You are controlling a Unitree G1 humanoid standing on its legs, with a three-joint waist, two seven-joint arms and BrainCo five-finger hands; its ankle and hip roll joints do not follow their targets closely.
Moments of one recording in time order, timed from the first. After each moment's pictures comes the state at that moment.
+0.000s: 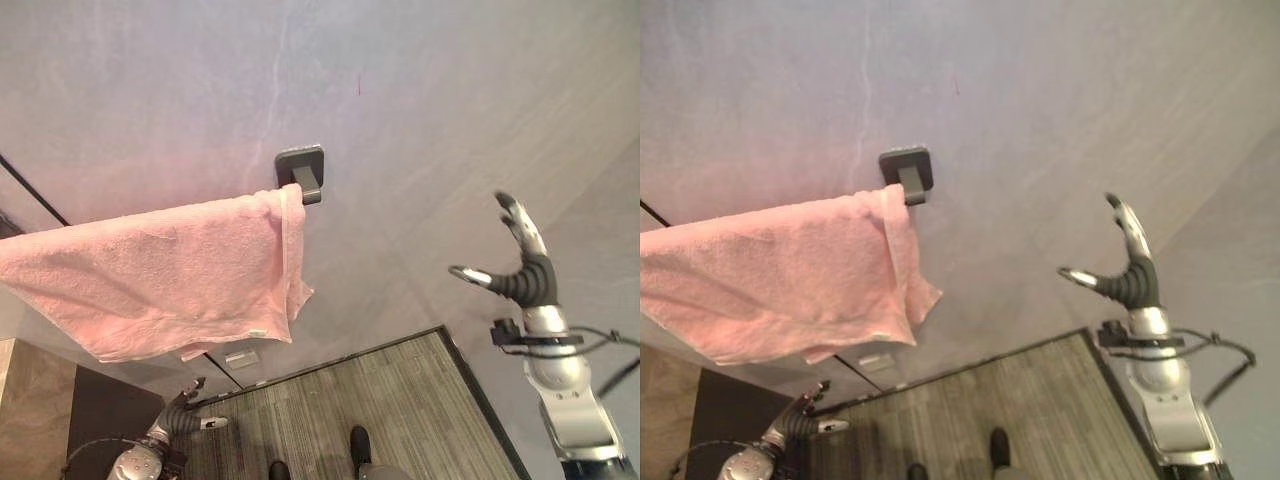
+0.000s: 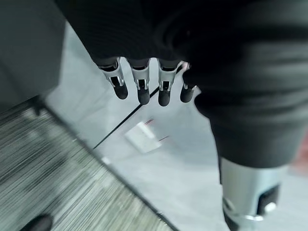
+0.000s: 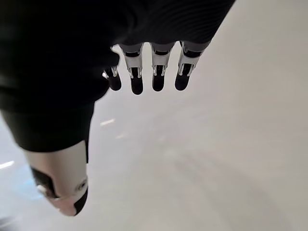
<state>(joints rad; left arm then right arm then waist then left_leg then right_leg) 0.25 0.48 -0.14 0.56 -0.02 -0.08 -0.05 0.16 -0.53 -0.15 -0.12 -0.09 -0.22 -0.23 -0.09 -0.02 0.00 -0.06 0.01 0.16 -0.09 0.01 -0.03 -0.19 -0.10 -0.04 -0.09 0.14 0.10</state>
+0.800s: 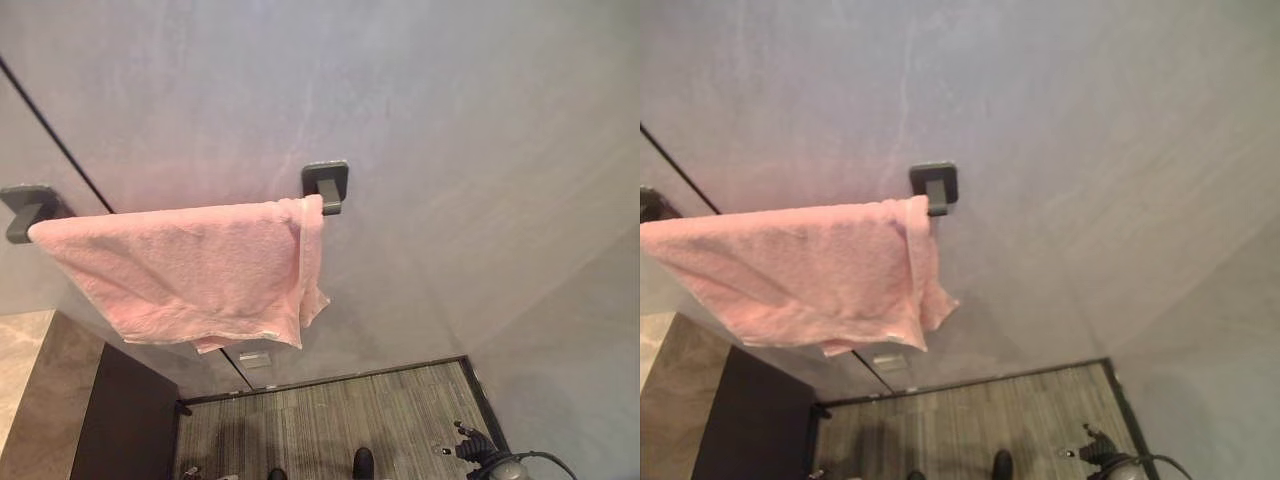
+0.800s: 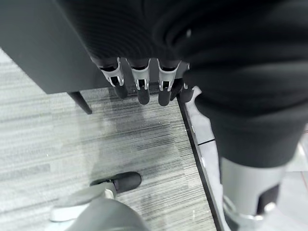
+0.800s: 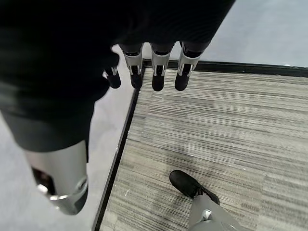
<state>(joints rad) 0.07 0.25 -0.10 1.19 -0.09 -0.04 0.10 0.00 -0.38 0.28 1.09 -0.01 -0.07 0.01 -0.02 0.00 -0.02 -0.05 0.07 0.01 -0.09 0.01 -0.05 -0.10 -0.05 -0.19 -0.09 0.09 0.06</state>
